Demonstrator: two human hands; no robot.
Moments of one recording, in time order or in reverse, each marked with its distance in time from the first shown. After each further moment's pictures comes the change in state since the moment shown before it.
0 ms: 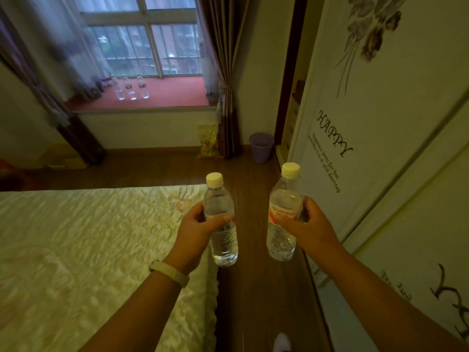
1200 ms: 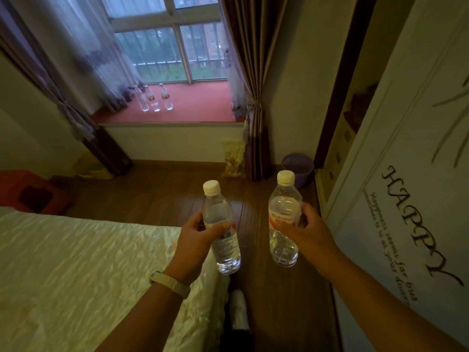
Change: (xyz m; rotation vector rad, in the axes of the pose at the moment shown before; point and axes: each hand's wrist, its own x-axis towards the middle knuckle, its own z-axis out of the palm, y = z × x) left_hand 0.383 0.034 0.057 0.055 0.221 -0.043; right_hand 0.441 -0.011 0.006 0.074 -0.206 0.034
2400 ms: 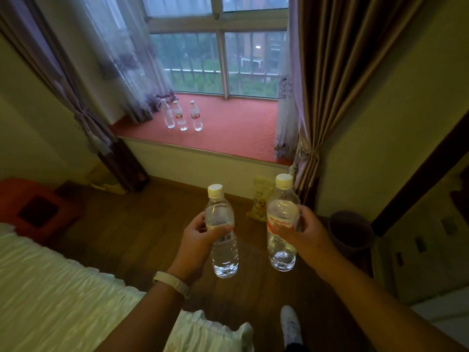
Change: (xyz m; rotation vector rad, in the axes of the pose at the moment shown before) left_hand 0.447 0.063 -0.073 -0.094 0.119 -0.011; right_hand 0.472 -0.080 0.145 -0.003 -0.221 -0.038
